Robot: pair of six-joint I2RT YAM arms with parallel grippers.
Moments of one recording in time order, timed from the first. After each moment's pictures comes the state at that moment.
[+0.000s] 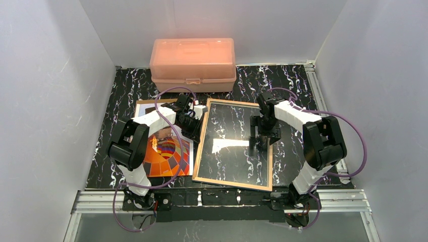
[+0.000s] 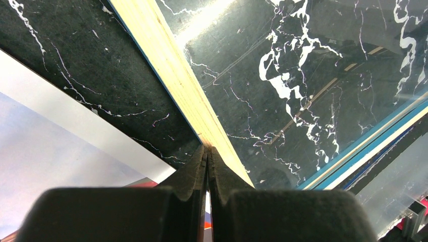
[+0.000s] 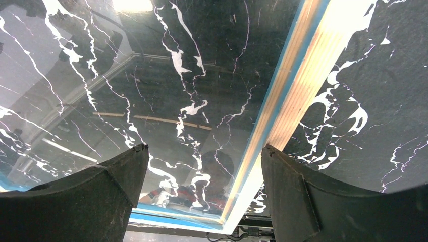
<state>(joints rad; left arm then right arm) -0.44 1.76 1.09 -0.59 0.45 0.03 0.39 1.71 1.13 -0.89 -0.07 0.39</state>
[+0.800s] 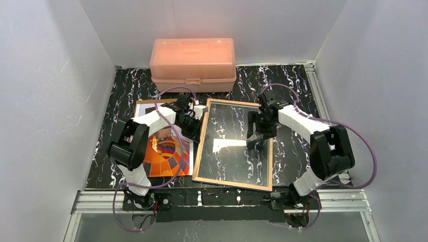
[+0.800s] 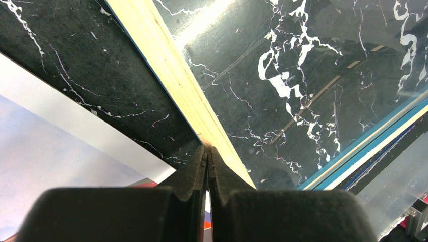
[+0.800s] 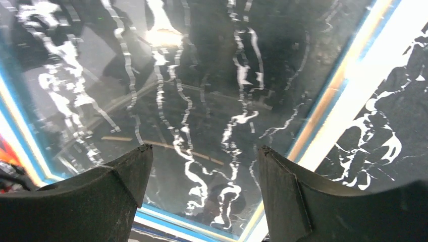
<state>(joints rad) -0.44 1.76 1.09 -0.59 0.45 0.04 0.39 1.61 1.07 -0.75 -0.14 0.39</state>
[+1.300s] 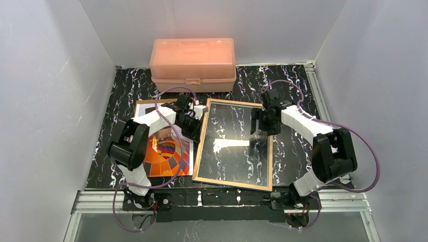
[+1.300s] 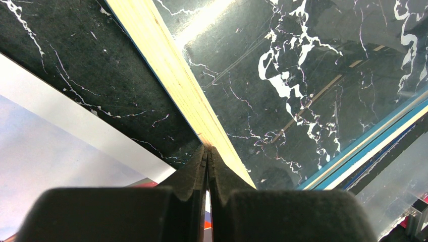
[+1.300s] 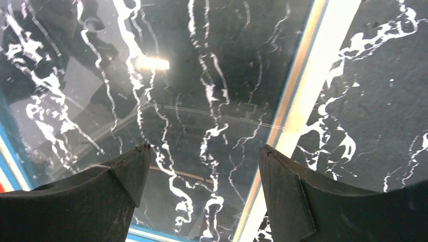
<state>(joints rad) -0.44 1.76 1.09 -0.60 0.45 0.04 0.38 1.54 1.06 -0.71 -0.08 0.39</state>
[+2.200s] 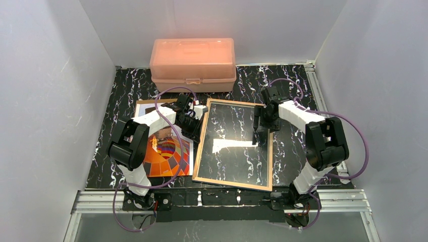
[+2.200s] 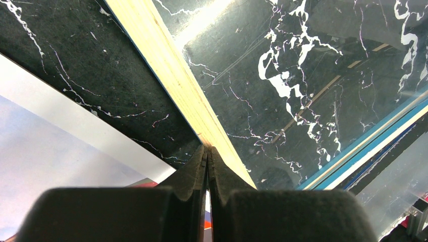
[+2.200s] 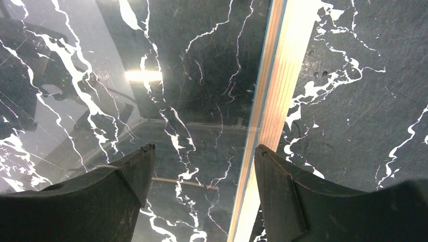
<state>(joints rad) -0.44 1.76 1.09 -0.60 0.45 0.04 0.33 1.69 1.11 -0.65 0.02 0.38</state>
